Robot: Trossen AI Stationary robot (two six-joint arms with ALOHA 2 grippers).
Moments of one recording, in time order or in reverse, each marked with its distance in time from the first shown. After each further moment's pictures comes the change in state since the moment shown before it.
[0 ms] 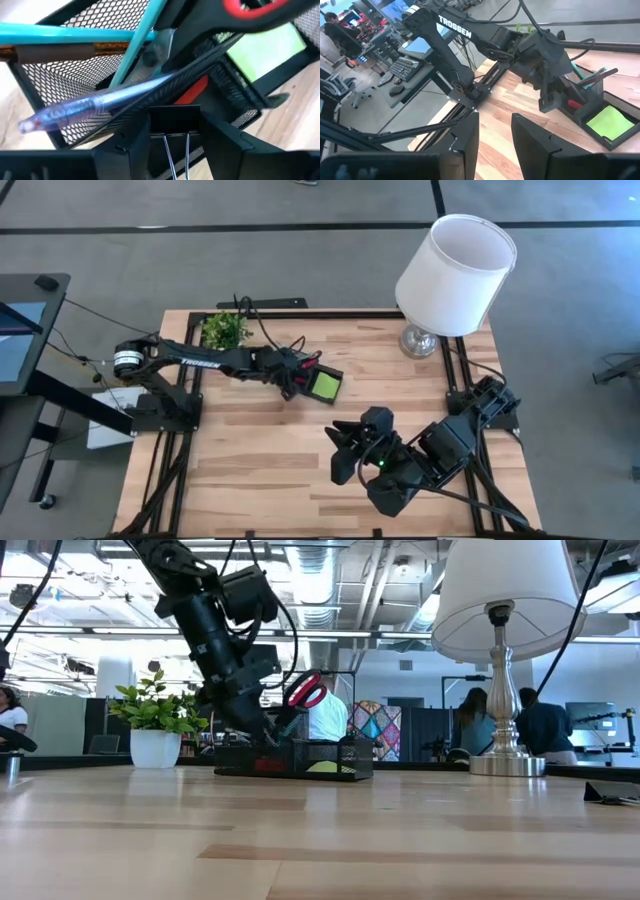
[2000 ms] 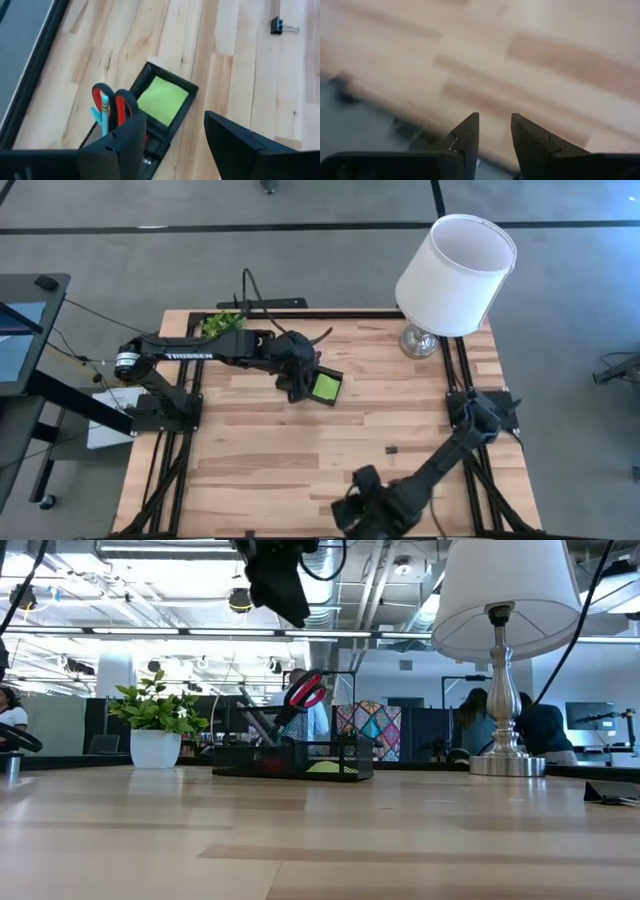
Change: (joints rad) left arm -0.138 0.020 0.608 -0.490 0.078 0.272; right arm 0.085 0.207 -0.269 -0.087 -0.747 0.646
